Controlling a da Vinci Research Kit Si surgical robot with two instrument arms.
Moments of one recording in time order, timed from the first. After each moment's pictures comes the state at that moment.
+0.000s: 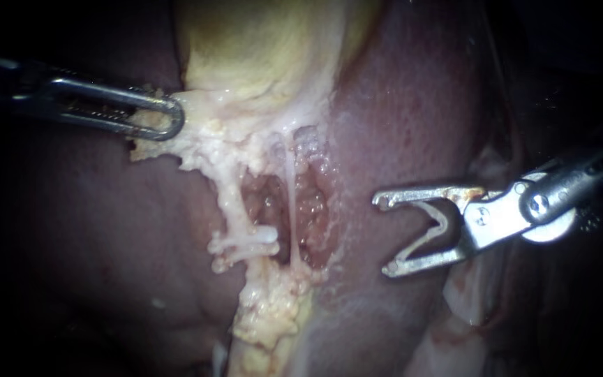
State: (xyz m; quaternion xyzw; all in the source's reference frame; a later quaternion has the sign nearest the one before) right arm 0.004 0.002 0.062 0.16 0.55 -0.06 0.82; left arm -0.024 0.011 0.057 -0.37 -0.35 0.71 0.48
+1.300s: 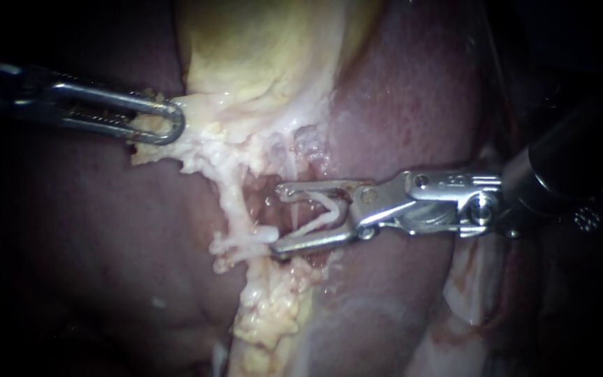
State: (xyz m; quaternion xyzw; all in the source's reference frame) right arm 0.015 0.002 0.070 0.30 0.57 0.16 0.75; left arm -0.024 0.011 0.057 -0.38 -0.35 0.71 0.48
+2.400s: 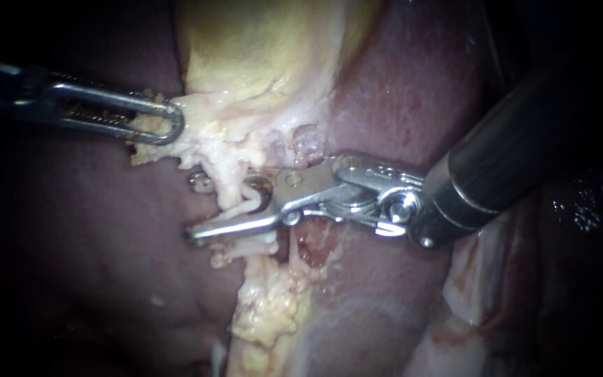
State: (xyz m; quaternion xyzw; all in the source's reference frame) right arm 0.024 0.004 0.067 0.34 0.63 0.20 0.67; left arm -0.024 0.011 0.057 -0.38 -0.35 0.71 0.48
